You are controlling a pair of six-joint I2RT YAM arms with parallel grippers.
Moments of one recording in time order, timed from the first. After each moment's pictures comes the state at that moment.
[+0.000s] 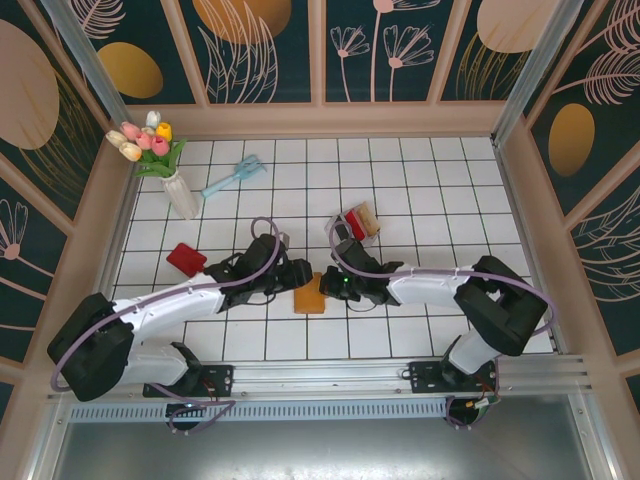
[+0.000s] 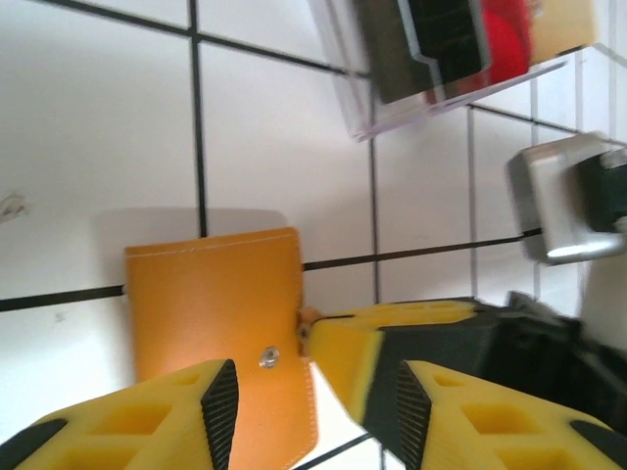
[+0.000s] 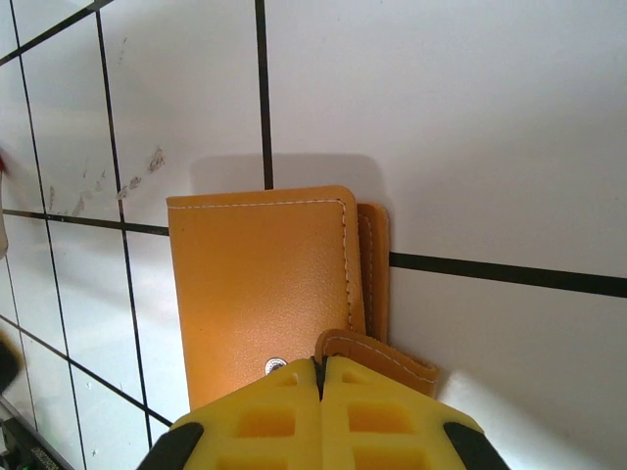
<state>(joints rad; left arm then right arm) -0.80 1.31 0.64 -0.15 0.12 -0.97 0.90 1.56 0.68 0.00 -0.17 1.02</state>
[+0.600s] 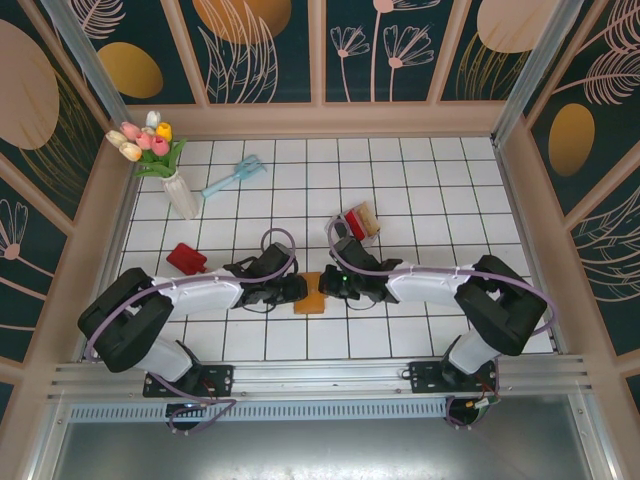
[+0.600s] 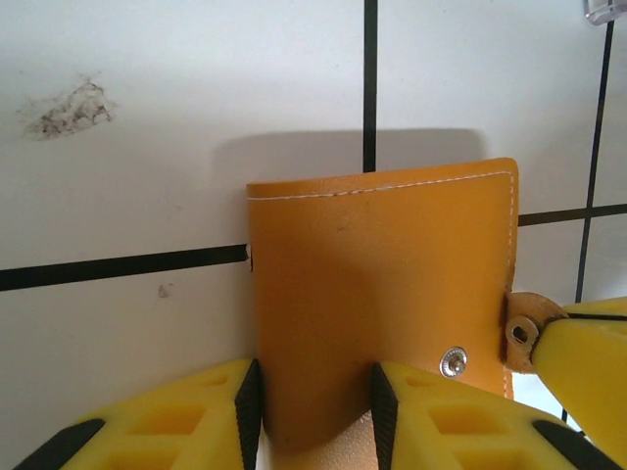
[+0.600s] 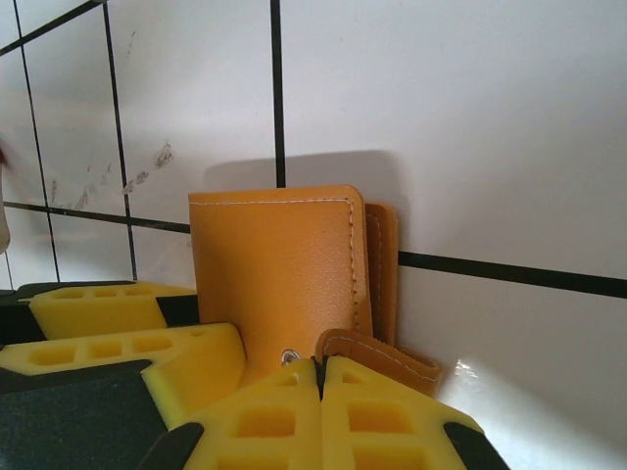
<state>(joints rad) -0.80 1.50 0.63 -0.16 0.12 -0.91 0.90 1.56 0.72 -0.05 -0.18 0.99</state>
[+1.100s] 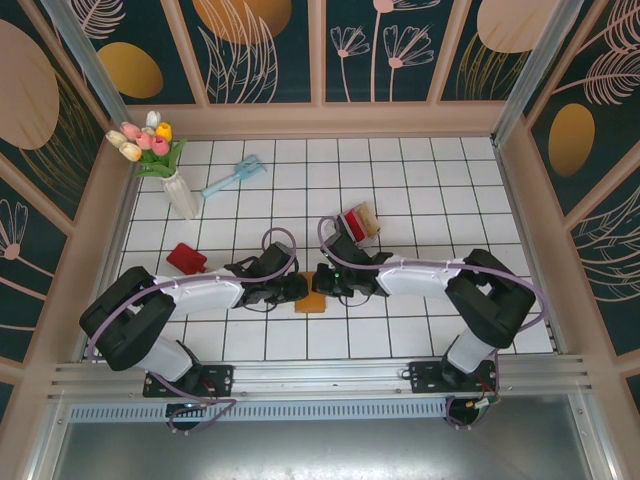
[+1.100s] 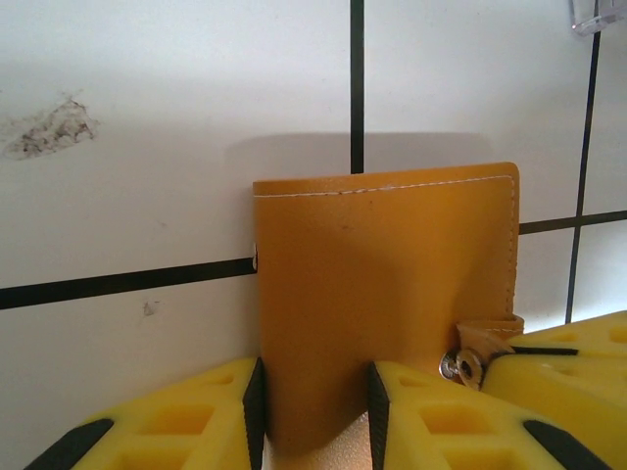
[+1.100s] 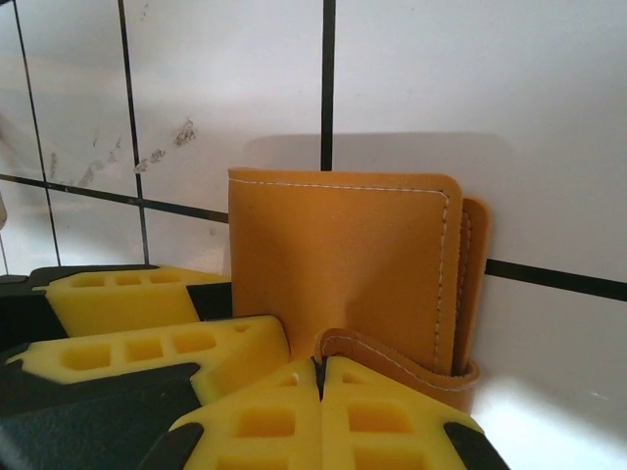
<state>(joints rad) -0.80 1.51 0.63 -0.13 0.13 -0.91 0.92 1.63 0.82 -0.13 -0.22 0.96</state>
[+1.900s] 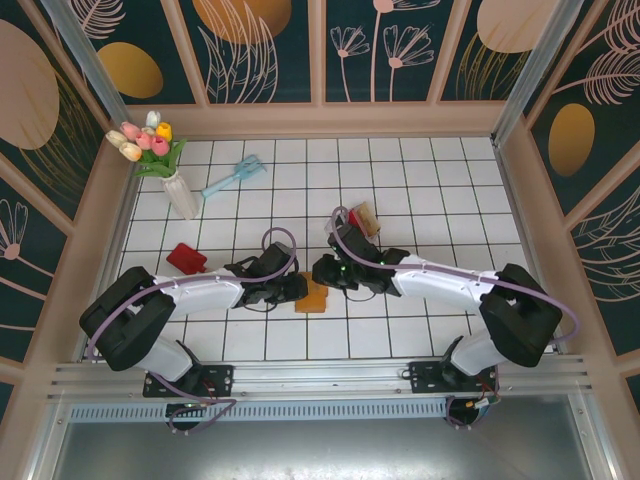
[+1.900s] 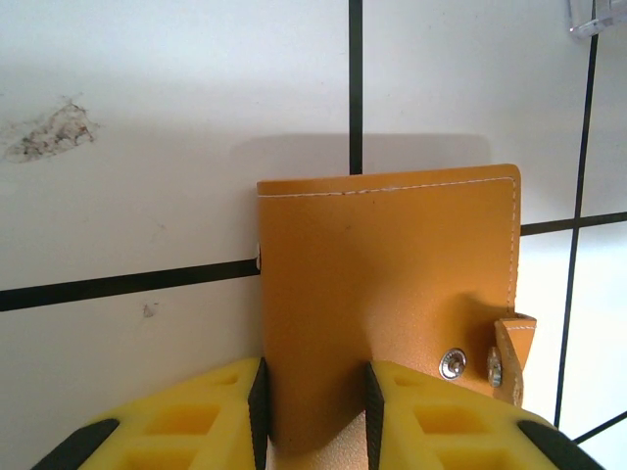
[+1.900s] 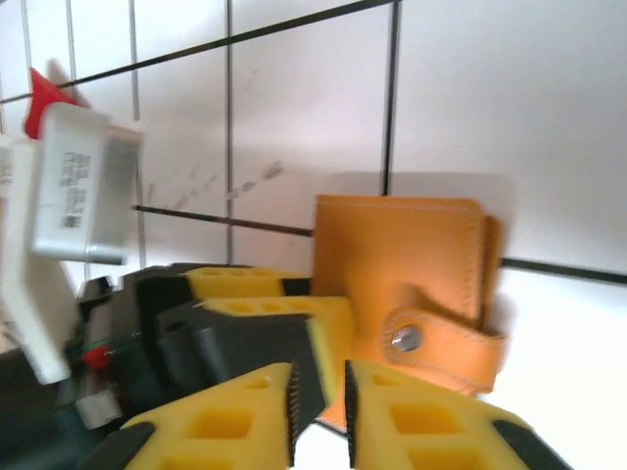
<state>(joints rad) -0.80 1.51 0.63 -0.13 0.12 -0.91 0.90 1.47 0.82 -0.22 -0.16 0.97</state>
